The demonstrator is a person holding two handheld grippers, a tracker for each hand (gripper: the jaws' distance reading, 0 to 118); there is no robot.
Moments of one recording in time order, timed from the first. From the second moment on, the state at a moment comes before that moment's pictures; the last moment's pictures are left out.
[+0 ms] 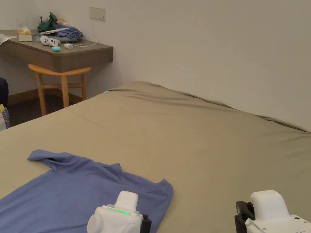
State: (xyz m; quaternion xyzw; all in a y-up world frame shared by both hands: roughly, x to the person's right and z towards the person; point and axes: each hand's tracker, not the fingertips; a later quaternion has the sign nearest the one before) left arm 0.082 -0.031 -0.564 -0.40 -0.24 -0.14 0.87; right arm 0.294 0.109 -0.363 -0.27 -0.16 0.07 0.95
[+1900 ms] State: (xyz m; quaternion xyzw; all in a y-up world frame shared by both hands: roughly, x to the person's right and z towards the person) left arm 0.452 0.003 -0.146 -0.32 -0.73 -0.27 0.55; right arm 0.449 0.121 0.136 -0.22 -0.59 -0.08 0.77
